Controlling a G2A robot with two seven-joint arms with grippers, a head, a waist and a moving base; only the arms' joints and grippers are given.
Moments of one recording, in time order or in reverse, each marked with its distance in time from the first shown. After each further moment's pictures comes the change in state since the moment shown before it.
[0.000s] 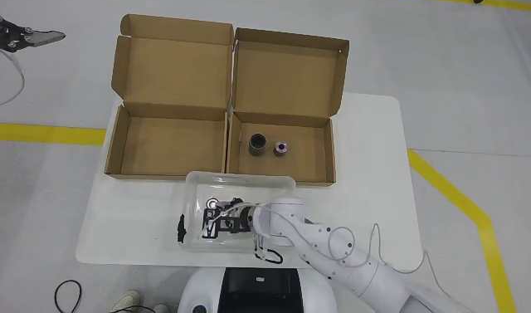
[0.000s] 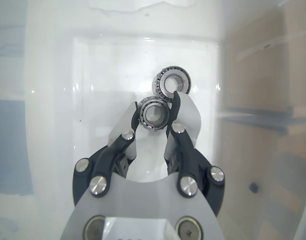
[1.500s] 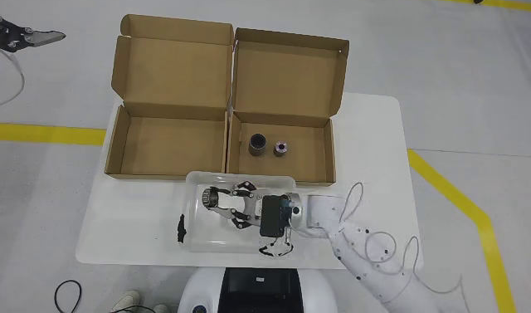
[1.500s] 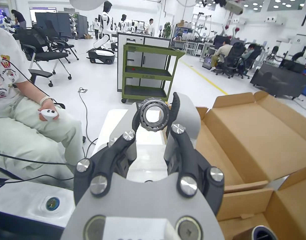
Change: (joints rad) left arm 0.000 0.000 0.000 0.000 0.000 0.000 0.000; right arm -0.126 0.122 0.261 -0.158 -0.044 -0.187 -1.081
